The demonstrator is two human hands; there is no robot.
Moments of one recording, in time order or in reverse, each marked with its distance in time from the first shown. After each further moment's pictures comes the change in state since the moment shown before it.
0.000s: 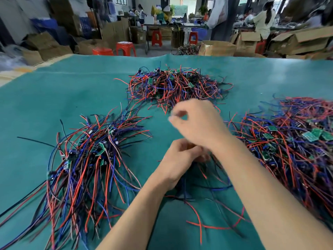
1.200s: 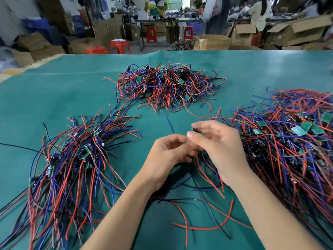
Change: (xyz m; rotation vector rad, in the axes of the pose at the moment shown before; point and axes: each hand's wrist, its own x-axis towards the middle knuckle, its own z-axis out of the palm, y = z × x) left_hand 0.003 -0.008 -0.011 -0.072 -0.077 0.016; right_hand -0.068 0.065 0.021 1.022 0.257 0.349
